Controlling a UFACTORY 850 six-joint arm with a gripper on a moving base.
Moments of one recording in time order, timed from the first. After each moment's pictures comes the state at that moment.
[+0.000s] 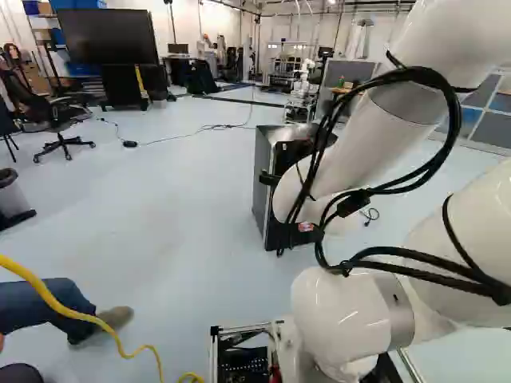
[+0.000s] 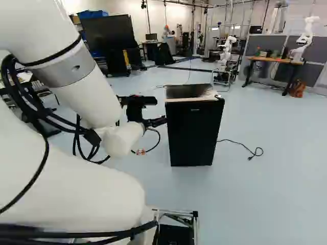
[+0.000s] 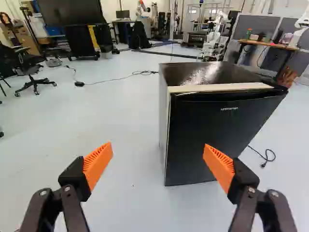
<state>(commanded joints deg) 0.0 16.0 -5.0 0.0 50.0 0.0</state>
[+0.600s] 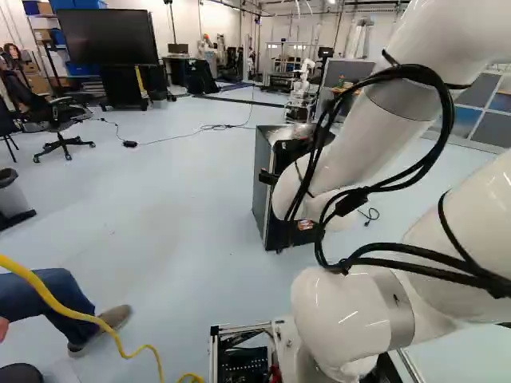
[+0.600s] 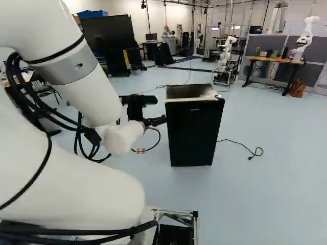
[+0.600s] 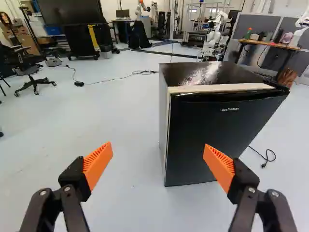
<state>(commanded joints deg) 0.0 14.3 -6.4 0.0 50.0 0.0</state>
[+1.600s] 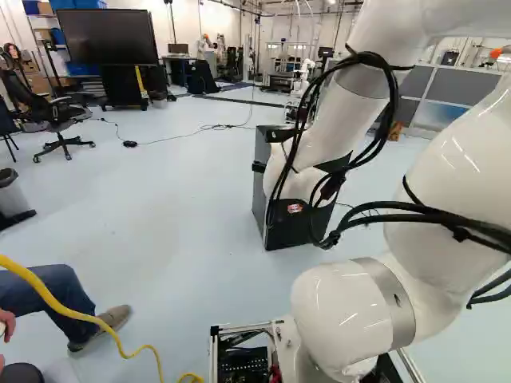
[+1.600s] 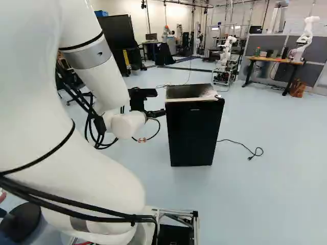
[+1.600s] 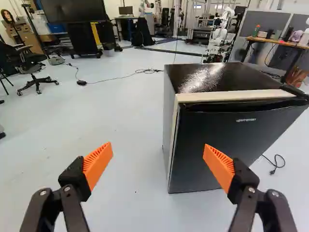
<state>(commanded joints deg) 2.7 3.2 -16.7 1.6 50.0 0.0</state>
